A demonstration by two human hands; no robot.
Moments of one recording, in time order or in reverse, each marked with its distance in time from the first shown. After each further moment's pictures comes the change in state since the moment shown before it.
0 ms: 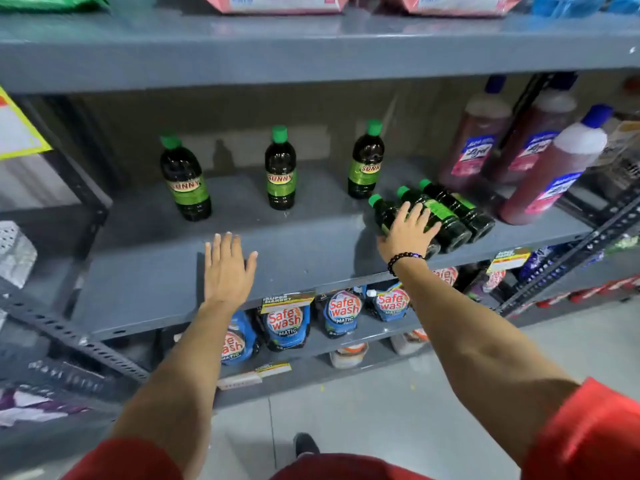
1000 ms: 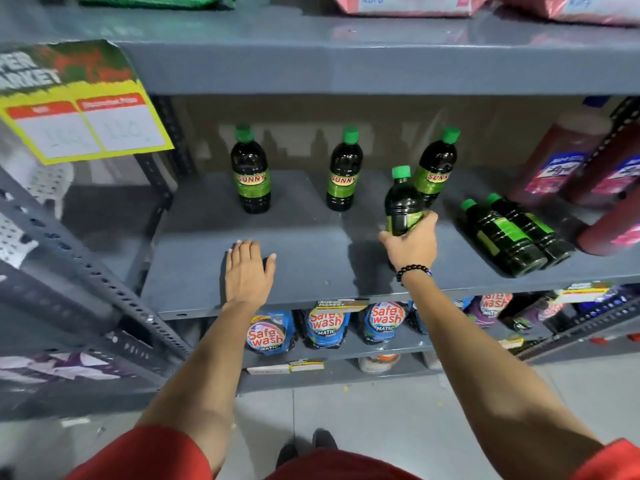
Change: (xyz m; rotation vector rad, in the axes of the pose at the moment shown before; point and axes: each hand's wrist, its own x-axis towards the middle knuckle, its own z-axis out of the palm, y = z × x) left_hand -0.001 -0.063 -0.013 -0.055 0.027 -0.169; right_hand -0.025 -0.097 -0.001 0.869 0.103 0.038
